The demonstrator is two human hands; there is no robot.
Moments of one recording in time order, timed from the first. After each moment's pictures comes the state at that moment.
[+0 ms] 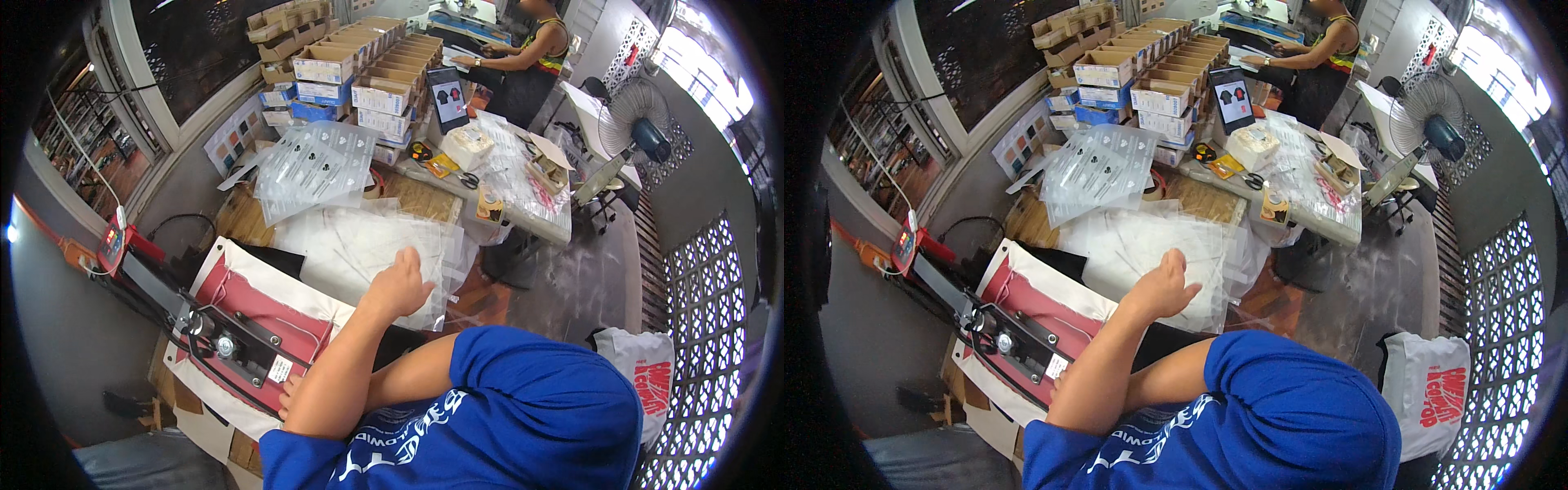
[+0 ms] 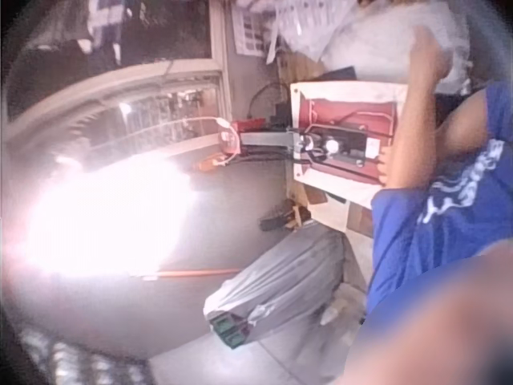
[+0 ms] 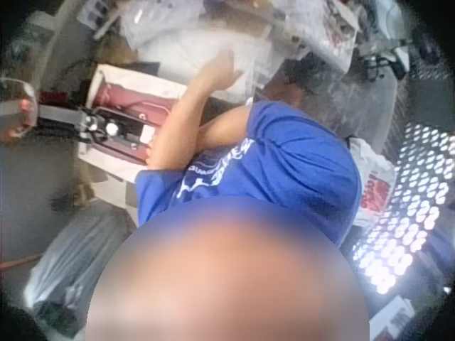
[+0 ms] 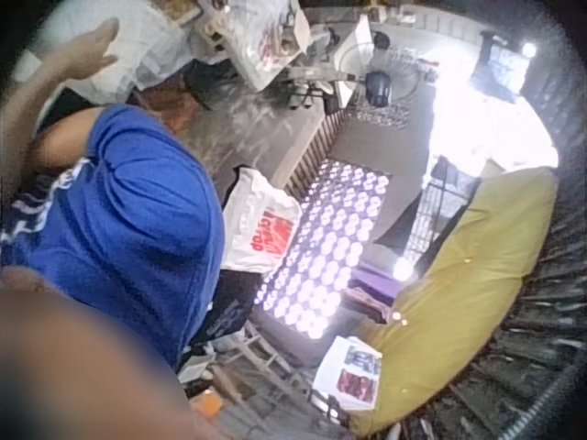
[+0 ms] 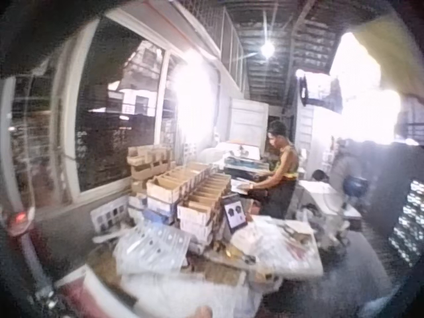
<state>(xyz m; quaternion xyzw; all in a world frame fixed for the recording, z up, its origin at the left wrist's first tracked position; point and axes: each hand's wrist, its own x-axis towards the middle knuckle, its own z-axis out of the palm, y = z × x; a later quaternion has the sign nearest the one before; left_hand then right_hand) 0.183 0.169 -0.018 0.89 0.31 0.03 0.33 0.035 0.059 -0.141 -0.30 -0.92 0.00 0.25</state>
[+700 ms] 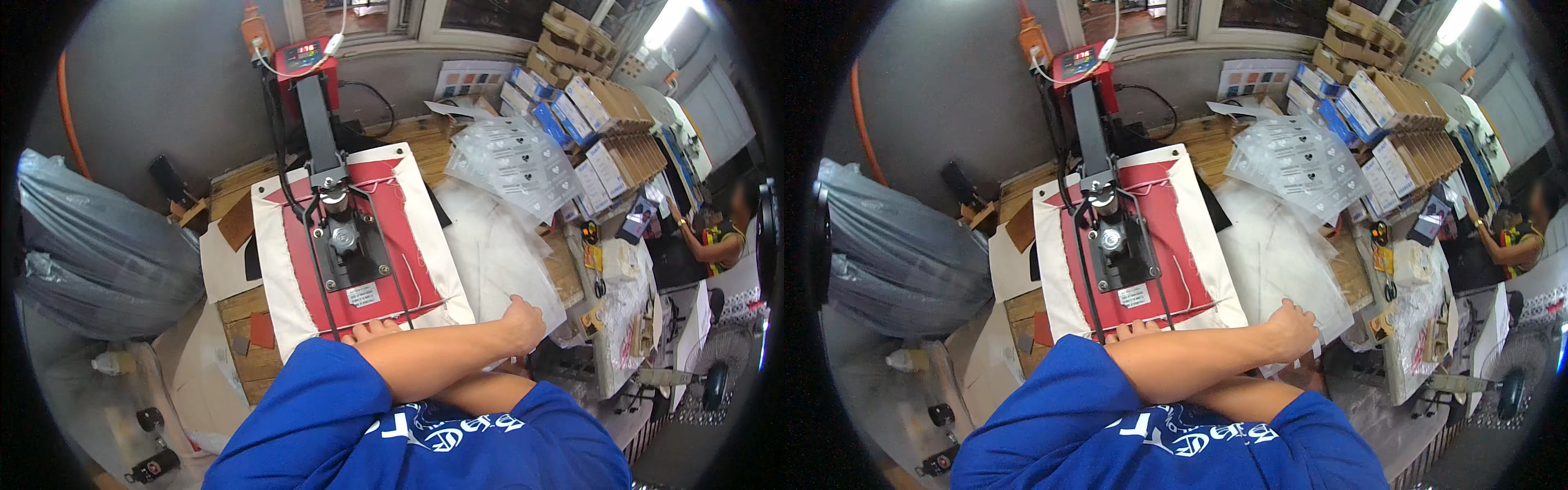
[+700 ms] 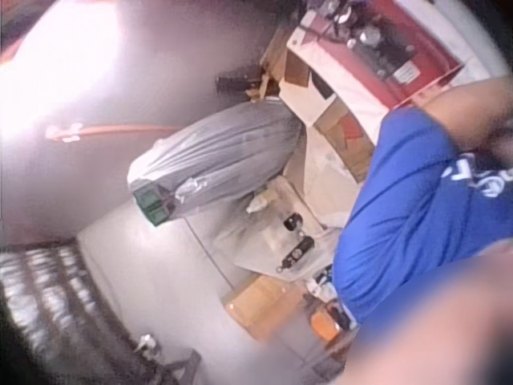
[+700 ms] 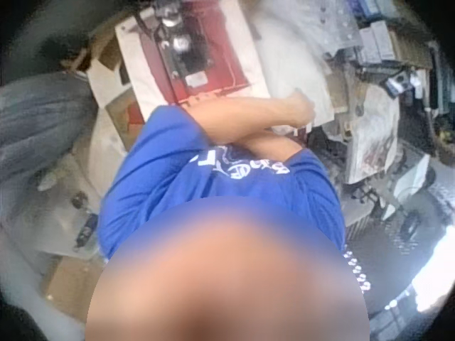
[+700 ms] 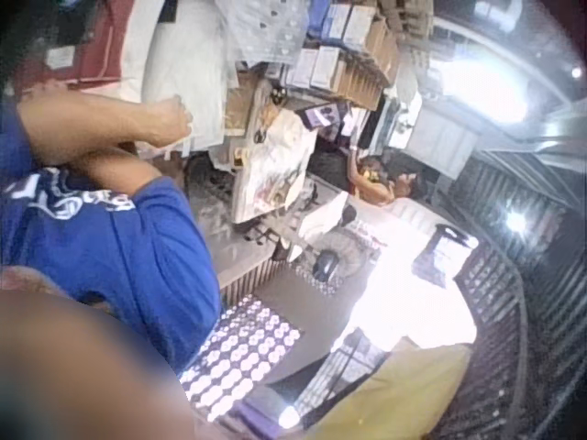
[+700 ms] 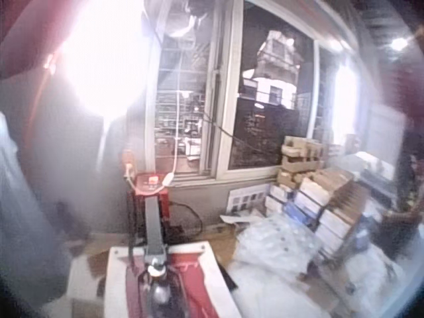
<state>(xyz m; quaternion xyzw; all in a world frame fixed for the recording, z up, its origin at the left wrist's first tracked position) 0.173 0.170 -0.029 0.92 0.31 -0.07 0.23 0.060 0.079 -0.051 -0.21 -0.96 0.15 0.06</state>
